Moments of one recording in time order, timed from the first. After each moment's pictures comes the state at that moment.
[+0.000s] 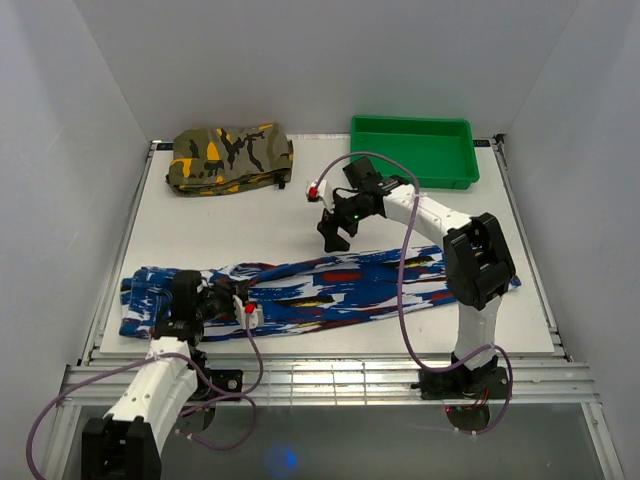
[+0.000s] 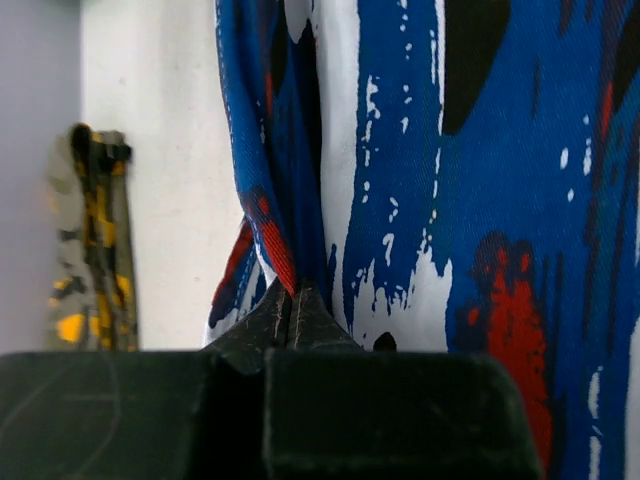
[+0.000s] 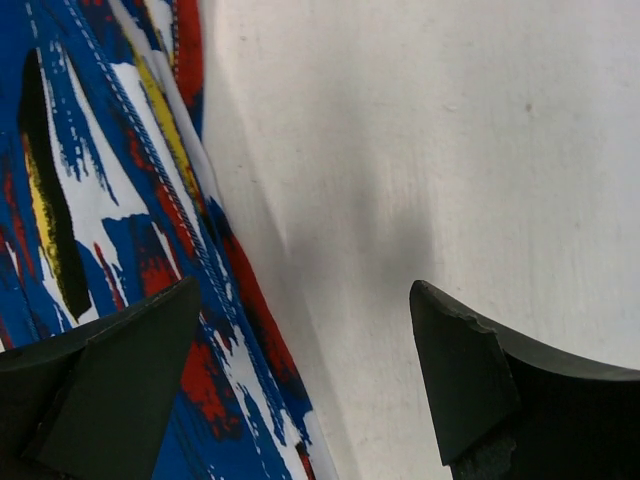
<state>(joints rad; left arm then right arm) -0.08 0.72 0.18 -0.11 0.70 1.41 0.58 1.94 1.52 -0.60 -0.60 -0.65</state>
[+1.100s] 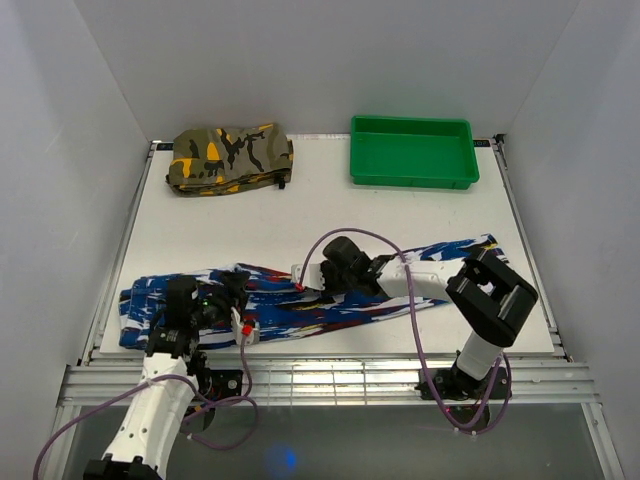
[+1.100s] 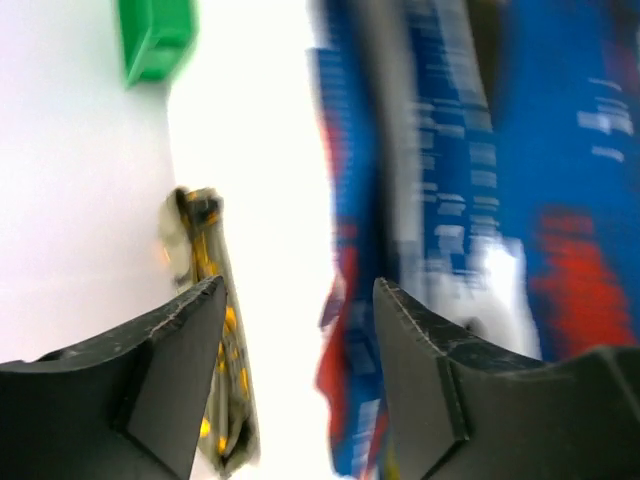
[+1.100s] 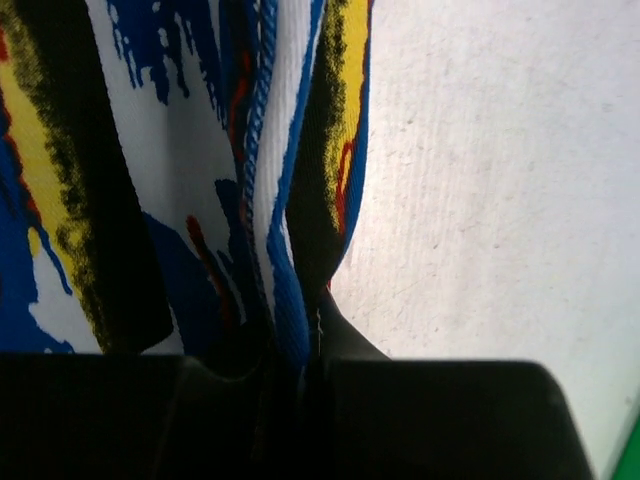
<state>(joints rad) -0.08 0.45 0.18 -0.35 0.76 1.71 0.93 1.69 0.88 -0.08 -0.13 -0.82</state>
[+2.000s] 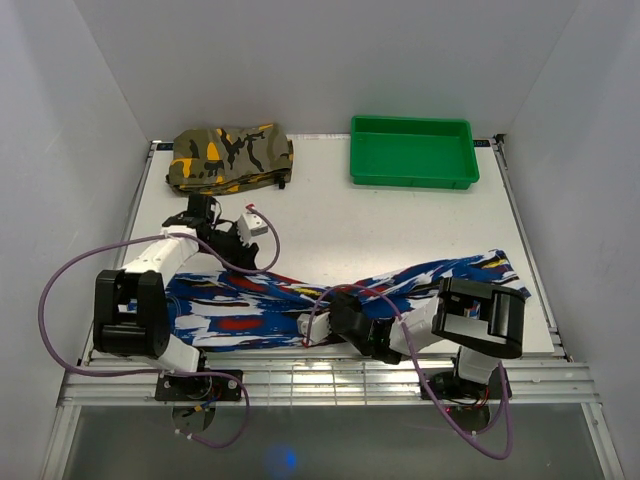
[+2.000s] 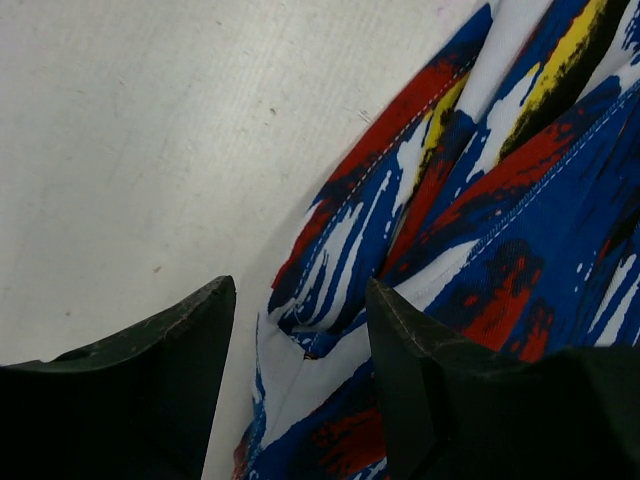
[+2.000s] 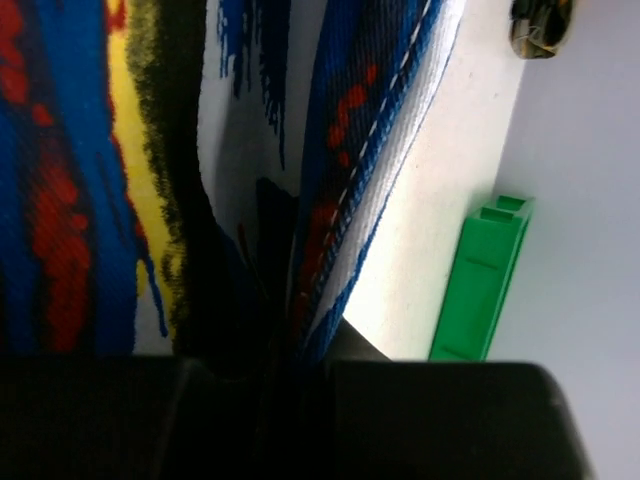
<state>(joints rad) -0.08 1.49 0.93 -0.62 0.71 0.91 1.30 1.69 0.44 0.64 0.57 -0.97</state>
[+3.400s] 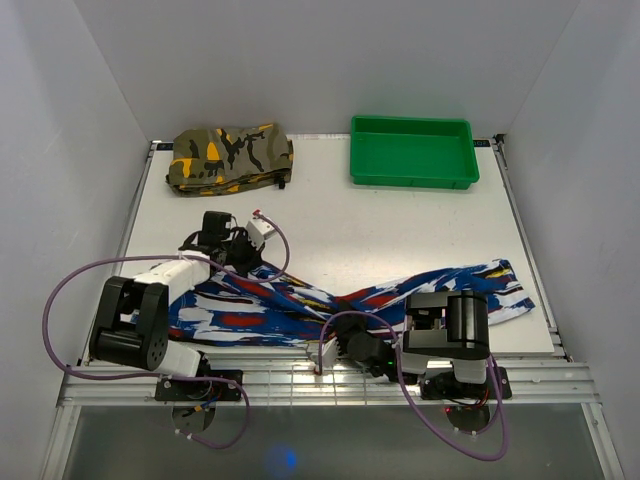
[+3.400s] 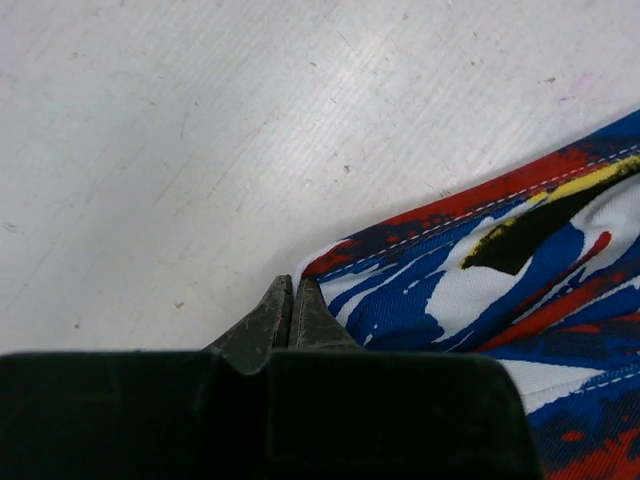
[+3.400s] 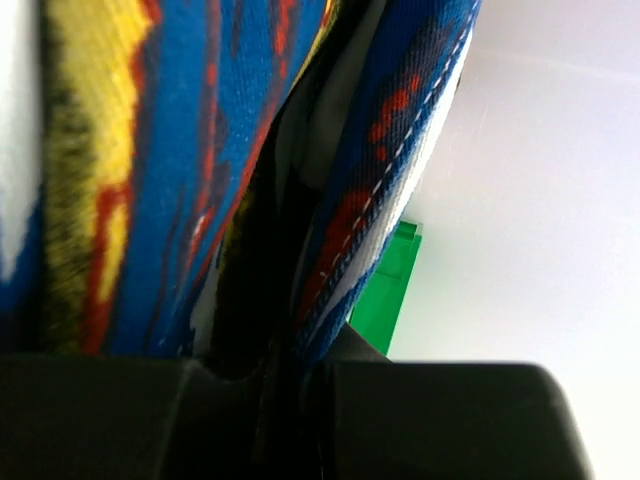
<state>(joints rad) -0.19 1.44 0.69 -0.15 0.48 0.56 1.45 1.88 0.25 1.20 0.71 -1.29</state>
